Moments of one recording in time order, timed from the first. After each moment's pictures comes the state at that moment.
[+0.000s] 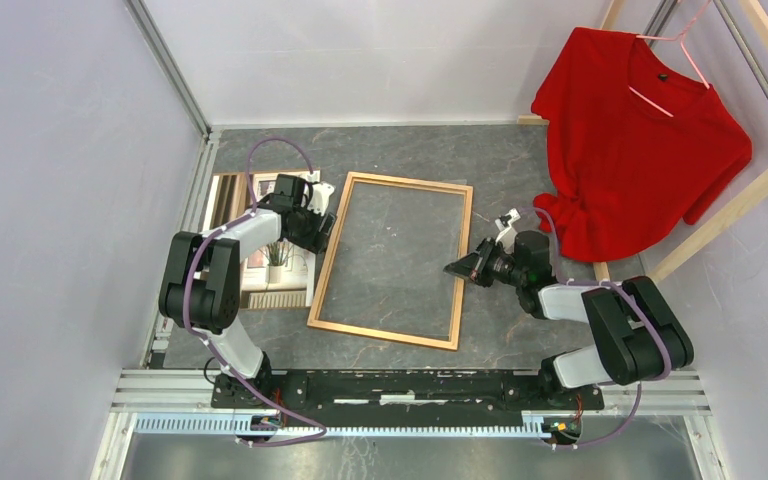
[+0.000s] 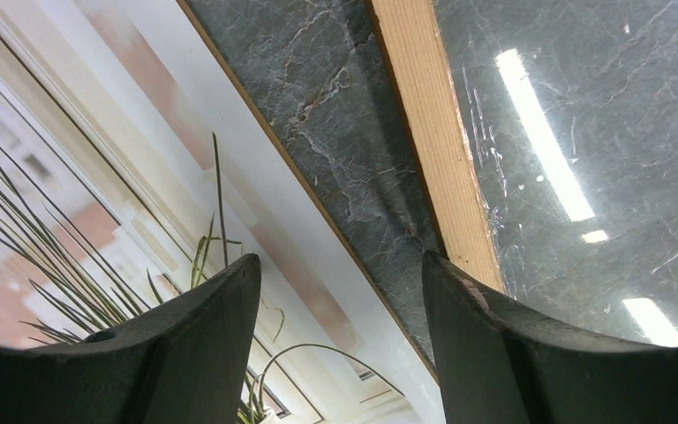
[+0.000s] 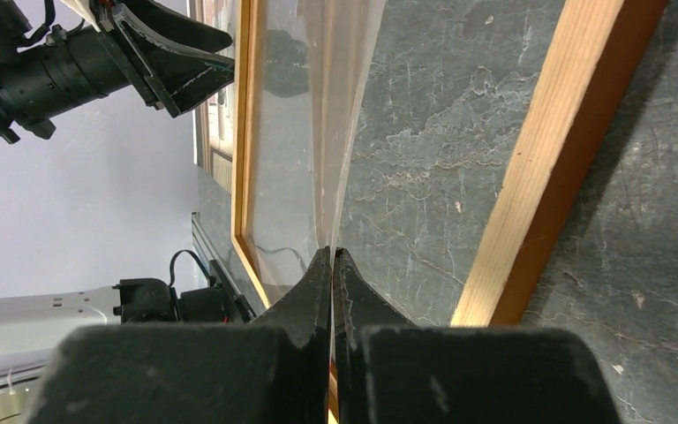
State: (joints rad) left arm -0.20 1.71 0.98 -0.33 0.16 0.28; right arm 0.27 1.43 0.31 0.64 -0.62 0.91
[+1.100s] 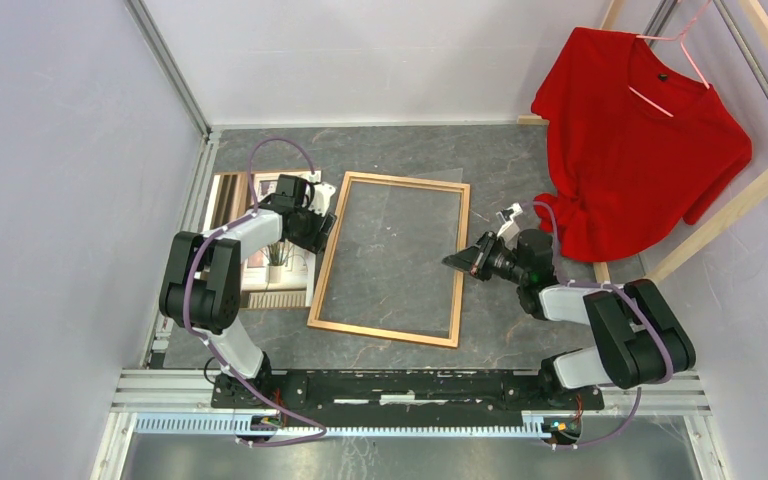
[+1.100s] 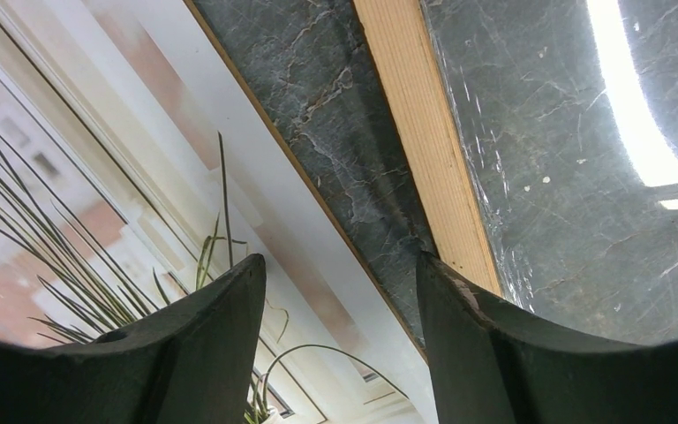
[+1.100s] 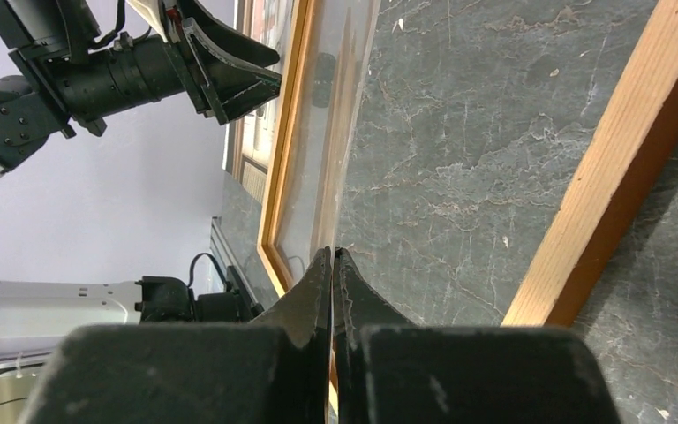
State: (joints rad) left arm -0.21 1.71 0.98 -0.32 0.14 0.29; right arm 0.27 1.40 0.31 0.74 -0.63 0.92
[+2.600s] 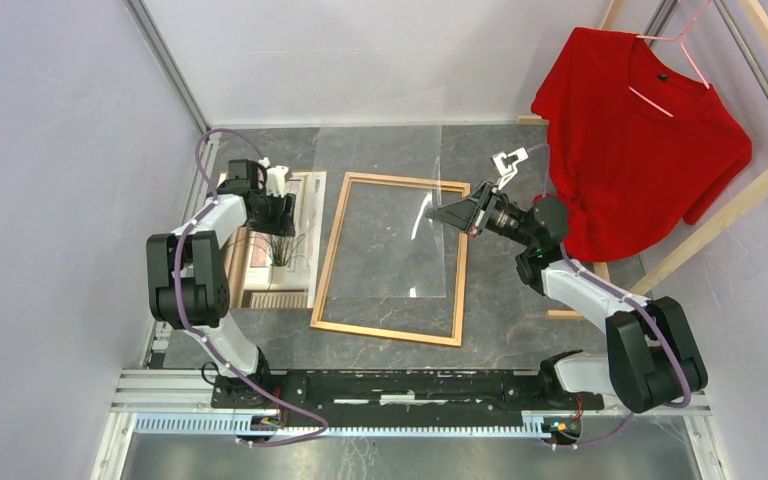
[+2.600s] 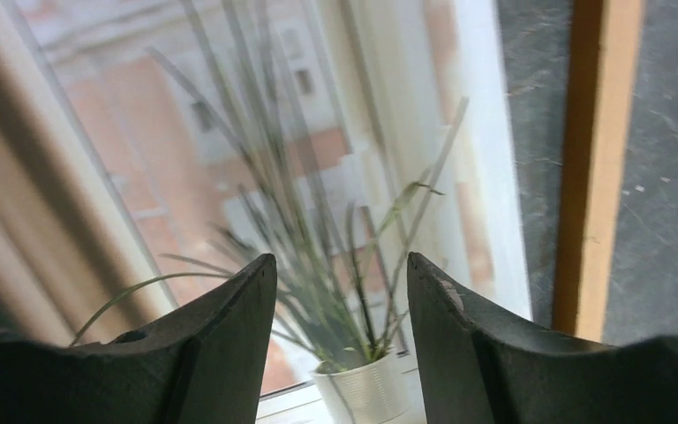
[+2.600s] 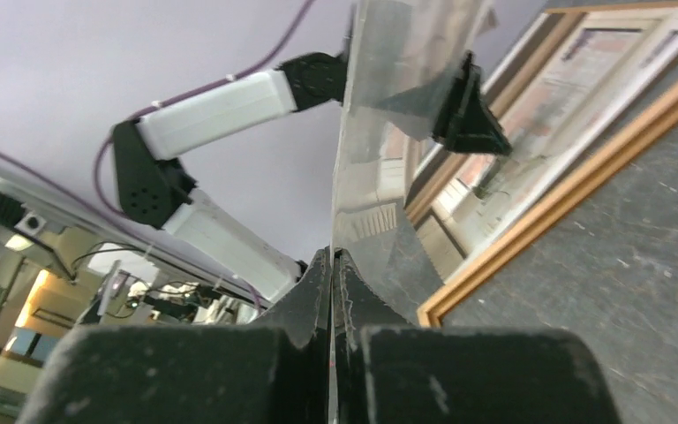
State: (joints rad) left arm 0.05 1.72 1.11 -0.48 0.29 0.26; right arm 0.32 1.30 0.59 1.00 -0.83 1.16
